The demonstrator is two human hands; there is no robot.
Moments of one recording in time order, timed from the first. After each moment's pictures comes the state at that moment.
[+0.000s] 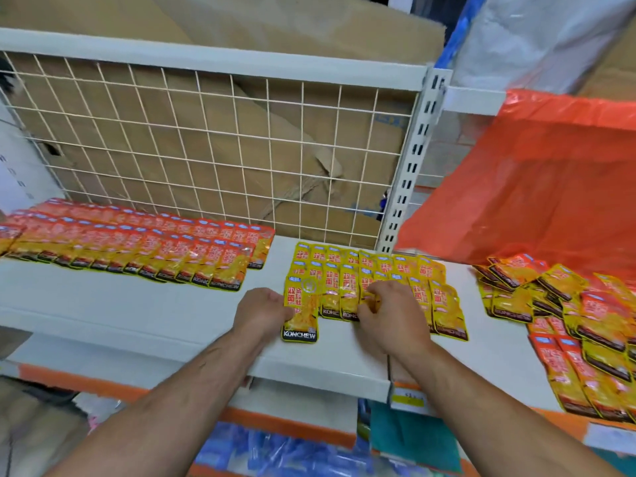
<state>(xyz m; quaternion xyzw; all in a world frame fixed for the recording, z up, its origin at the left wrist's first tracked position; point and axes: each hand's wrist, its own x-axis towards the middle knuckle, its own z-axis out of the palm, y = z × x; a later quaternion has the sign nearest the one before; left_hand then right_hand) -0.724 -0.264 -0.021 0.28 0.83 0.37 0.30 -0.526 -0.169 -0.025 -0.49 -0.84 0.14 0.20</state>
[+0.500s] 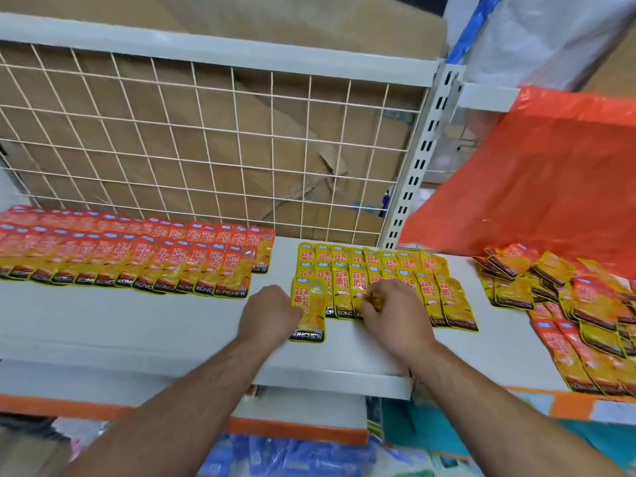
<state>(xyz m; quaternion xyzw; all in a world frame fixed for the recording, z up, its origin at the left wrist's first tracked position) -0.750 -0.263 -0.025 0.40 0.85 0.27 0.22 -0.554 -0.181 -0.029 -0.52 -0.81 0.13 0.22</state>
